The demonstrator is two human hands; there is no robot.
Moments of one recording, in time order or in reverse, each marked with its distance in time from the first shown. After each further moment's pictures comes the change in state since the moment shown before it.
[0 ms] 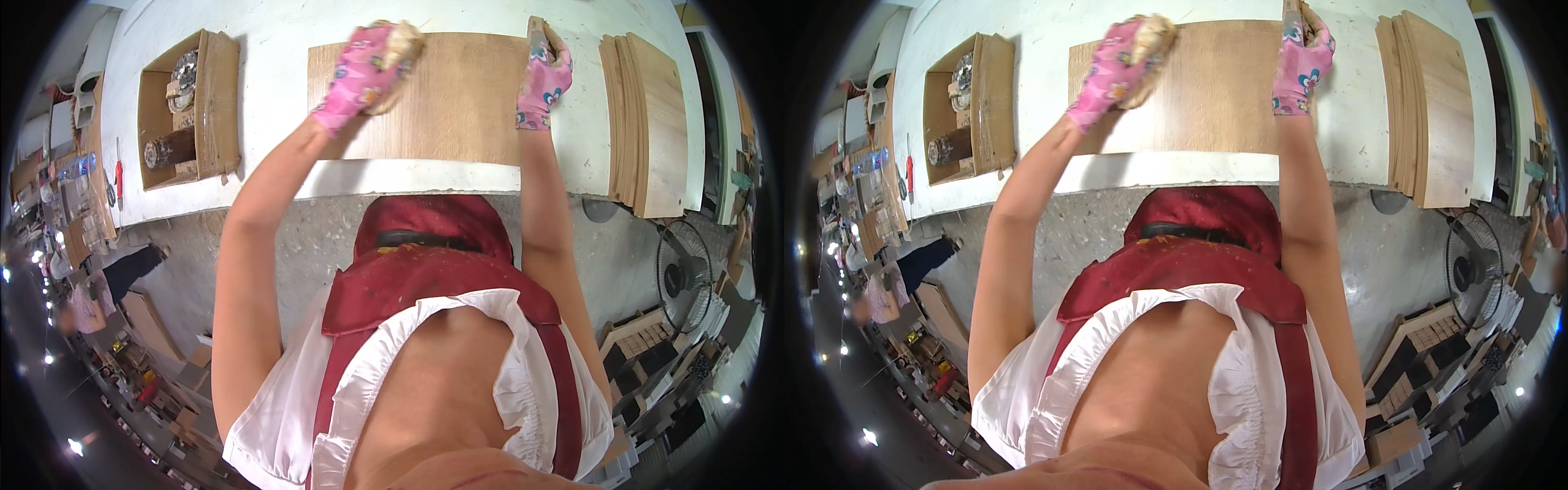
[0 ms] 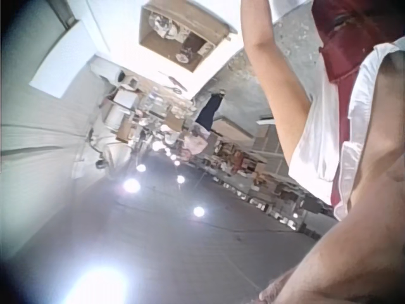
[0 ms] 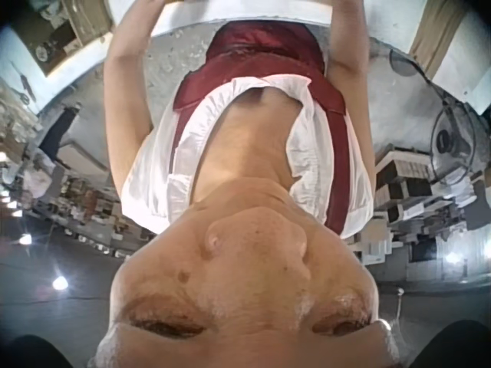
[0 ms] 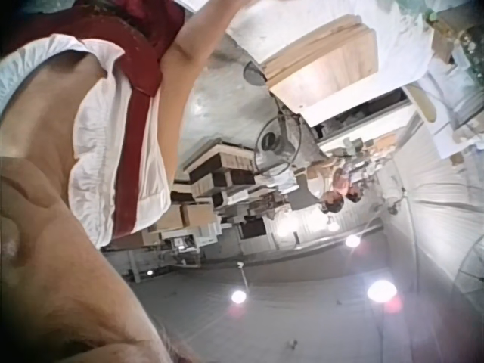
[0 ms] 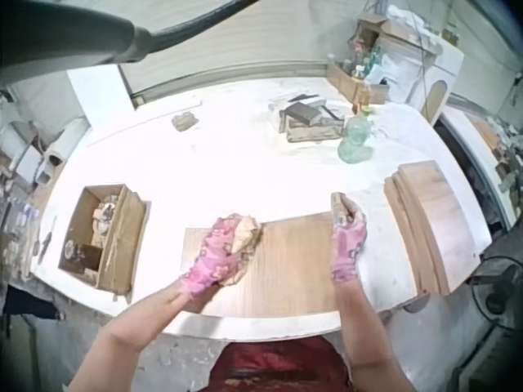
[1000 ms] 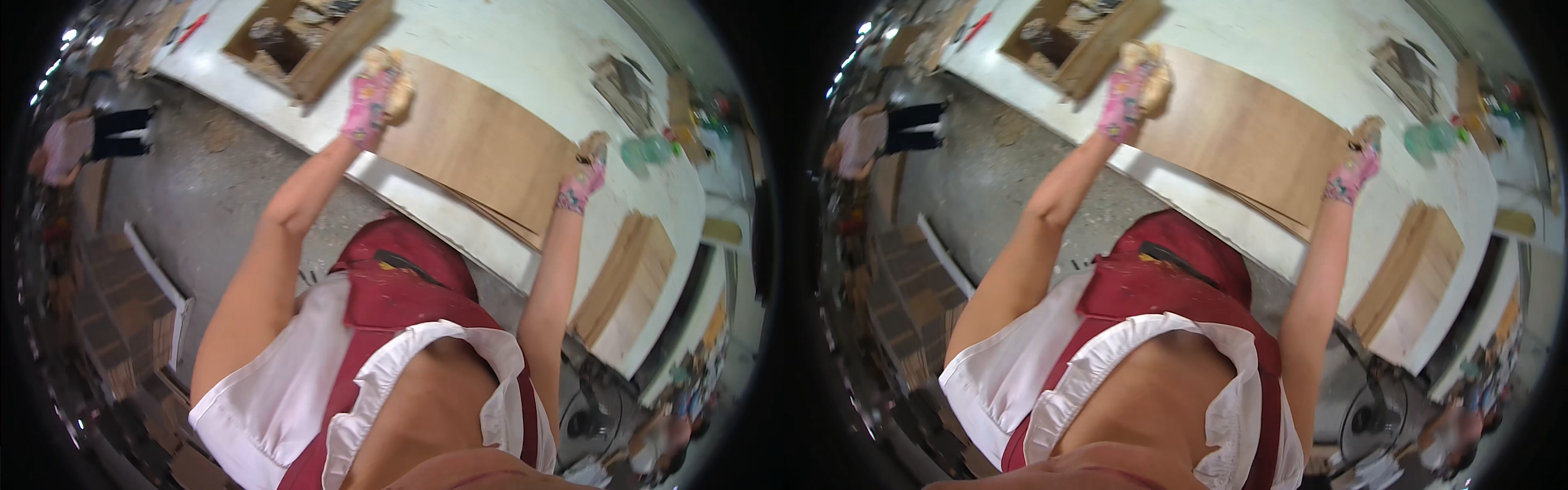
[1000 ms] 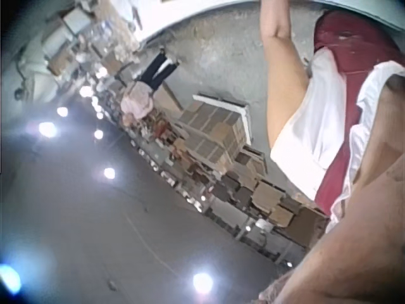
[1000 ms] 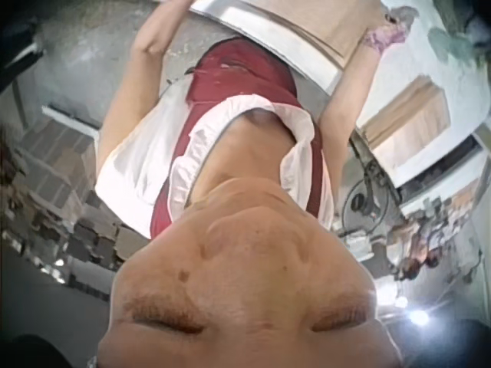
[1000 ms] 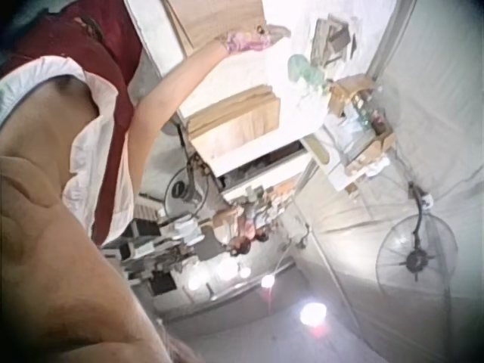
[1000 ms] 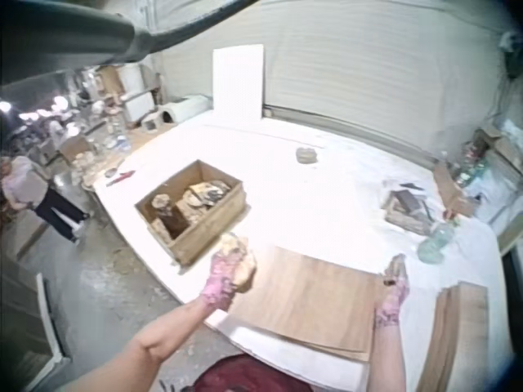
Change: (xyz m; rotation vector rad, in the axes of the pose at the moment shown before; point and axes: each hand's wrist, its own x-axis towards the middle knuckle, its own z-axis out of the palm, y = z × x) left_hand -0.052 0.087 -0.028 -0.636 0.933 -0.201; right_hand 0.108 0.091 -0.003 0.391 -0.507 0.331
